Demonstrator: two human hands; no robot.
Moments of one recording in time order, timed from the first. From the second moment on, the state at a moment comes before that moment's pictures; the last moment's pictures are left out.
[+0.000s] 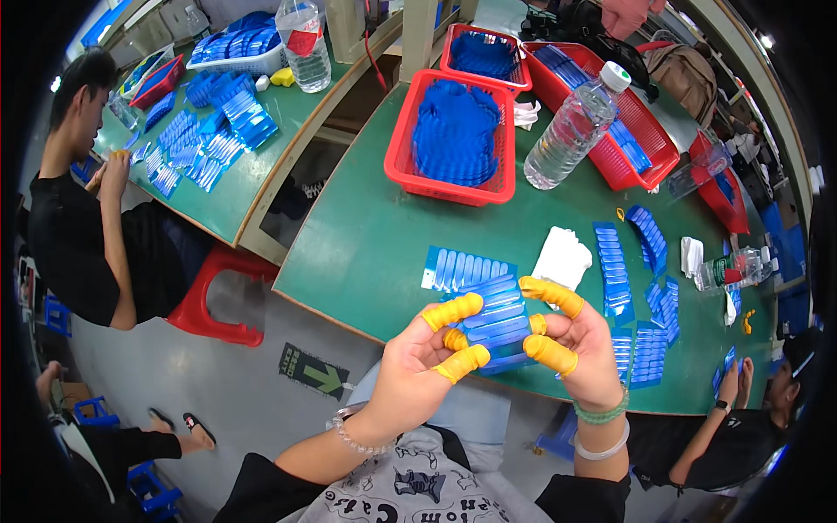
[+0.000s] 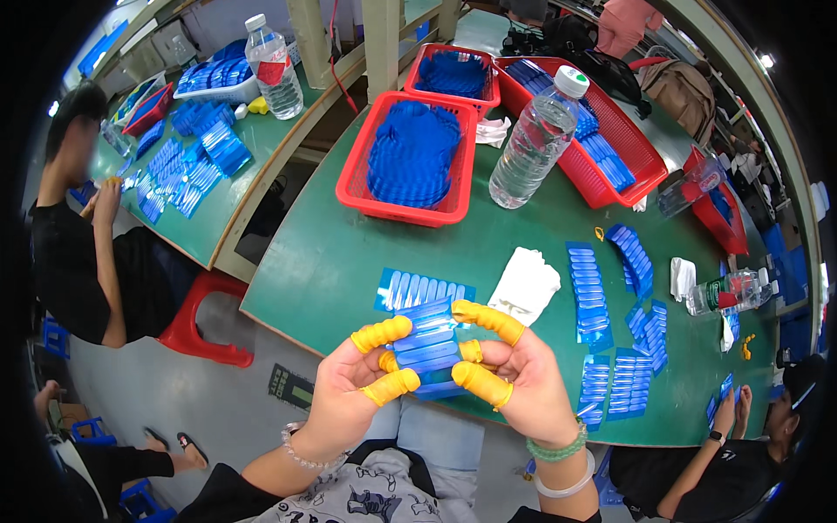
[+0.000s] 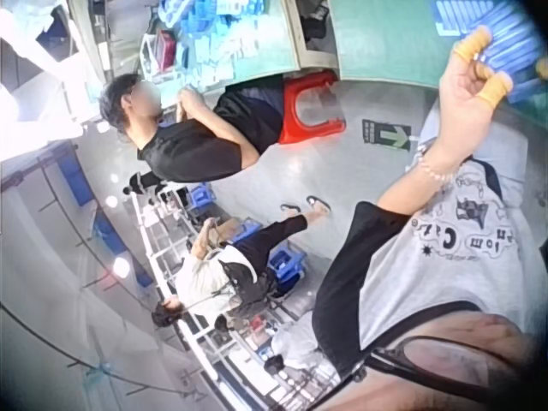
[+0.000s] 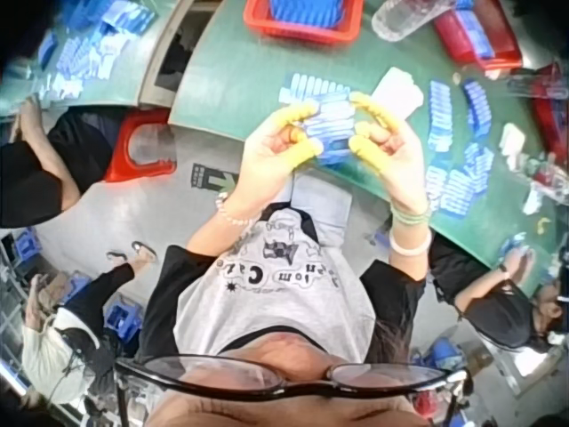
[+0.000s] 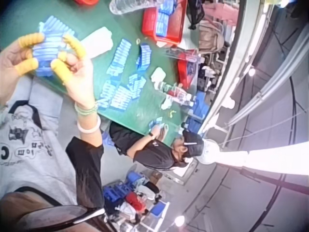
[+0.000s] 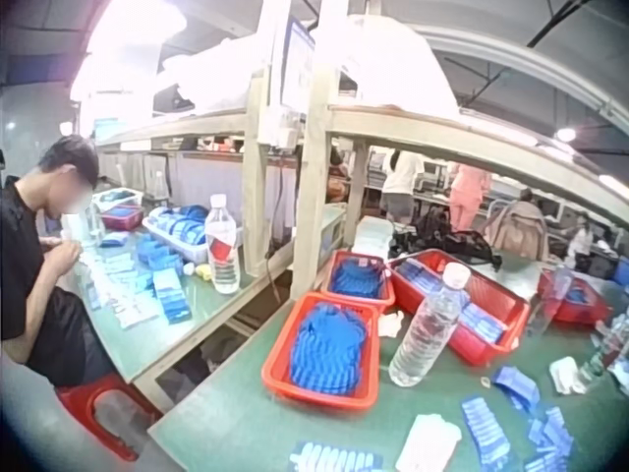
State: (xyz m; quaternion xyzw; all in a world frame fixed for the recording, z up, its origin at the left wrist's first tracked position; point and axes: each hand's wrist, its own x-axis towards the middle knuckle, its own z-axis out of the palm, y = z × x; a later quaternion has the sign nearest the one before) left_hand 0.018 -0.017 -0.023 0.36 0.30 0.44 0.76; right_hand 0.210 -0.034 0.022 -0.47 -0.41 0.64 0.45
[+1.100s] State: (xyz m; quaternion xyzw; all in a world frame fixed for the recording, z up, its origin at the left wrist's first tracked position) left_hand 0.025 -0.025 -0.040 0.57 0.31 0.48 0.59; right_hand 0.201 -0.050 0.004 -0.58 -0.47 0.48 0.46
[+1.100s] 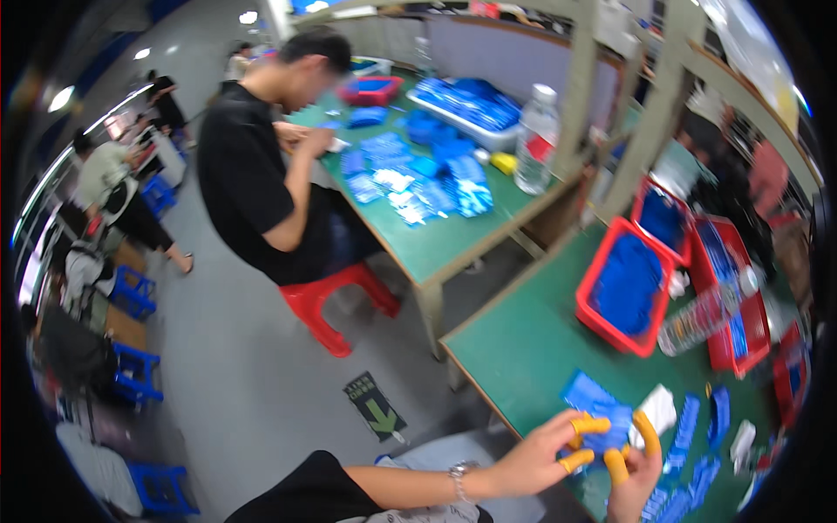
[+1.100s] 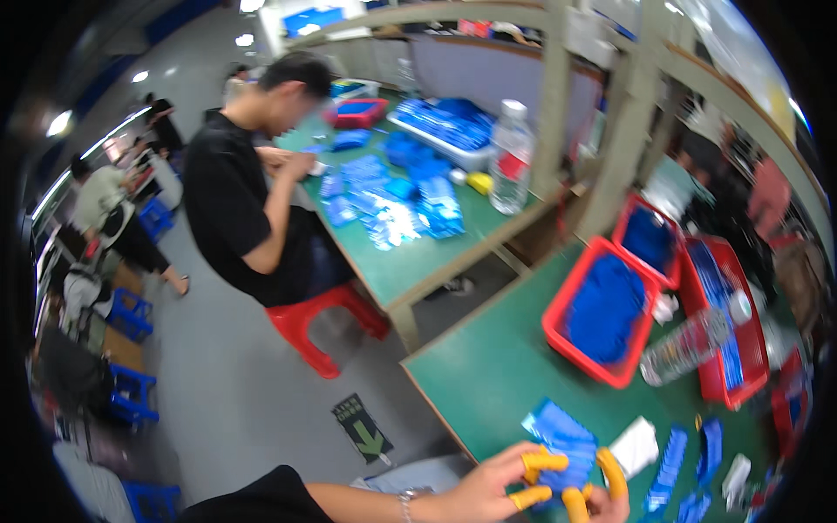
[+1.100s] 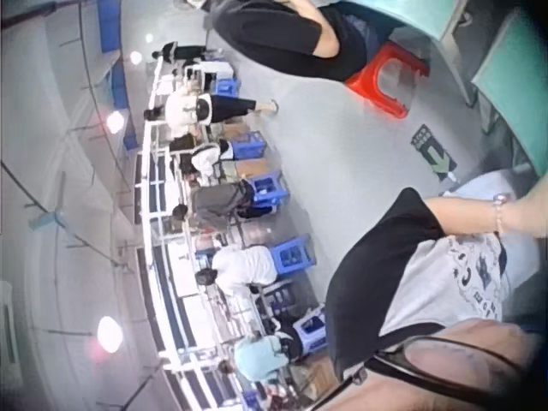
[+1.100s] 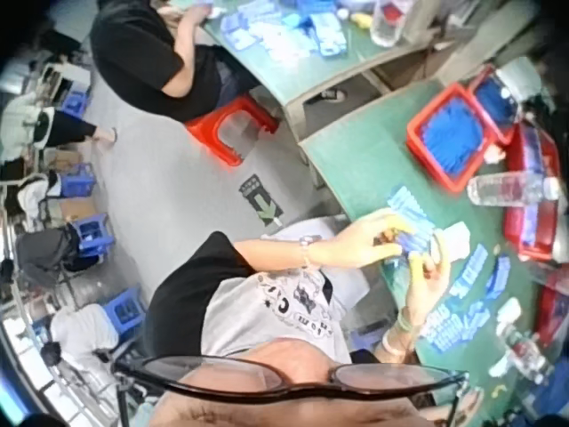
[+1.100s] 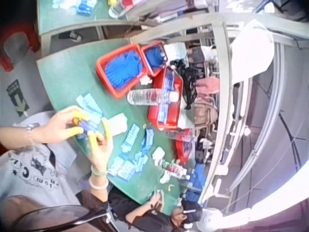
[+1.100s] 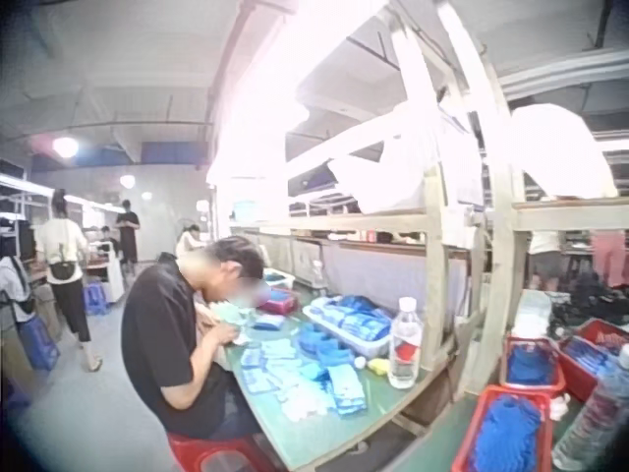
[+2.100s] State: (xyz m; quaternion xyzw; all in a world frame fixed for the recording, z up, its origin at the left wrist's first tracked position) left_hand 0.011 -0.026 -0.044 0.58 0.29 0.52 0.56; right_hand 0.176 -0.049 0.003 -0.61 -0.38 0.51 0.47
